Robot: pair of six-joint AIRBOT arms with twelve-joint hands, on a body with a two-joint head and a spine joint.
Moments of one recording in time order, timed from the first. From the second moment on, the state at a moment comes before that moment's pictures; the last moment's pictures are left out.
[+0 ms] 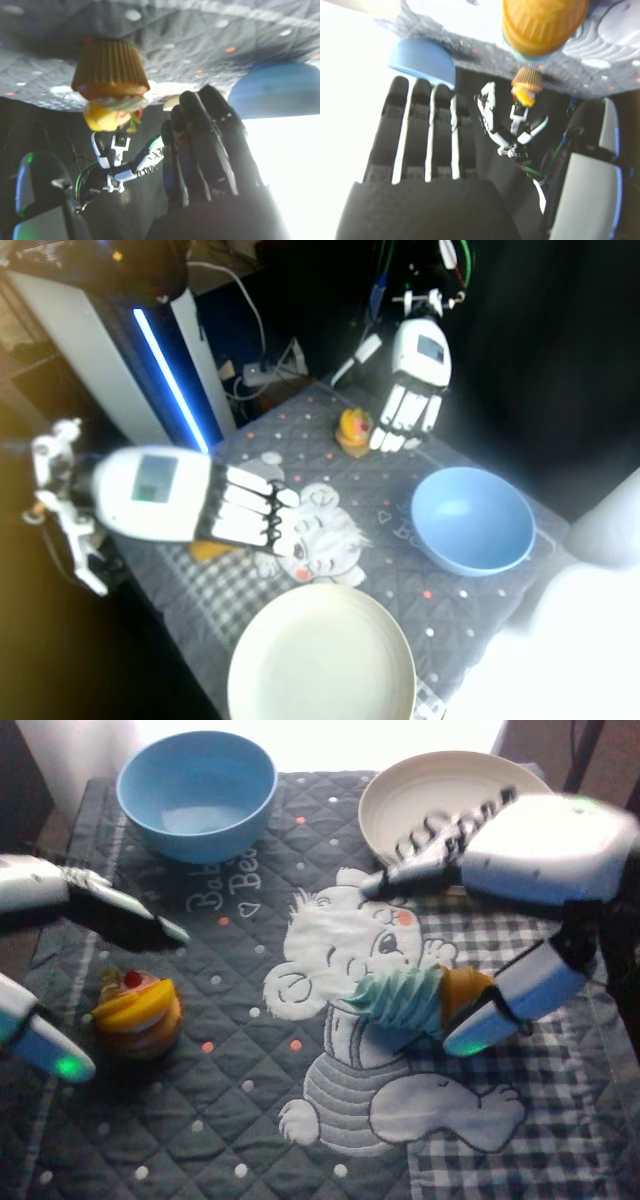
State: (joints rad) left arm 0.74 -0.90 1.20 0.81 -0.62 0.12; right arm -0.69 -0.88 1.06 -0.55 0.50 -0.42
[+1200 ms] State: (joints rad) left arm 0.76 -0.96 1.20 0.83 -0.60 0.13; right arm -0.73 -0.90 1.07 -0.56 0.45 -0.41
